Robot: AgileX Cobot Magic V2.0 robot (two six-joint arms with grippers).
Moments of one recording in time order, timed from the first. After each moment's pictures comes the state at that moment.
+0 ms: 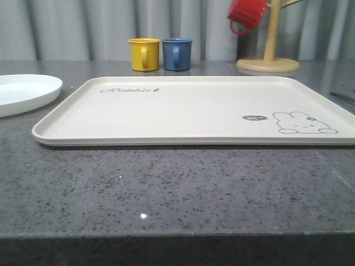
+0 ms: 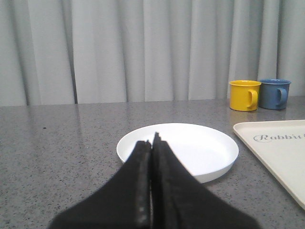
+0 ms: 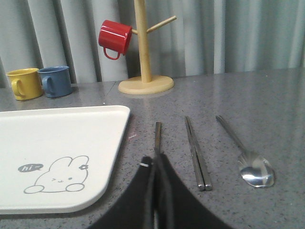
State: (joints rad) left arm -0.02 0.00 0.00 -0.08 -0.03 0.10; right arm -0.01 -0.01 0.03 0.02 0.00 0.10
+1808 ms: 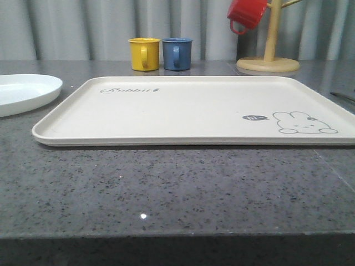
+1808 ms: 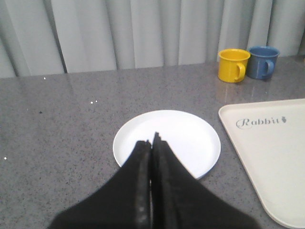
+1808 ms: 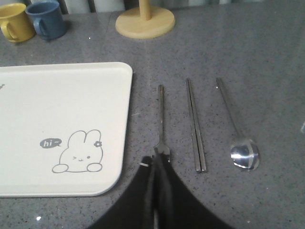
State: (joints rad) left arm -0.02 0.39 -0.65 -0.06 0.56 0.10; right arm -0.01 0.47 -0.65 0.02 0.67 0.10
